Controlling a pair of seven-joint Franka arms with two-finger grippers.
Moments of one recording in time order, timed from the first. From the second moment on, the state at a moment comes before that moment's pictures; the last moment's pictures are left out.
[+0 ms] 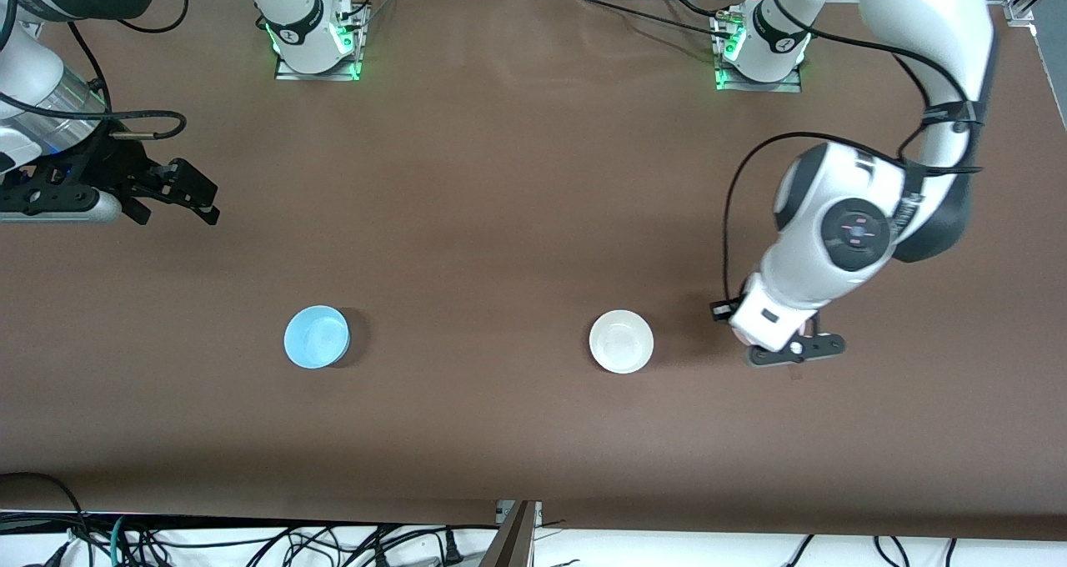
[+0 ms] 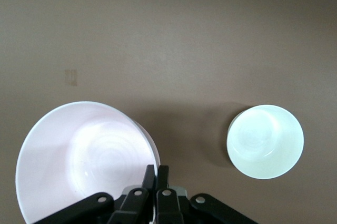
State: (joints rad) left arm -0.16 0.56 -0.21 -1.39 0.16 1.93 -0.59; right arm 0.19 0.03 -0.07 -1.68 0.03 1.88 0.14
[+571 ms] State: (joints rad) left arm -0.38 0.76 -0.07 -1.12 0.18 1.89 -0.87; right arm 0.20 0.10 -0.07 -1.68 0.03 1.69 0.12
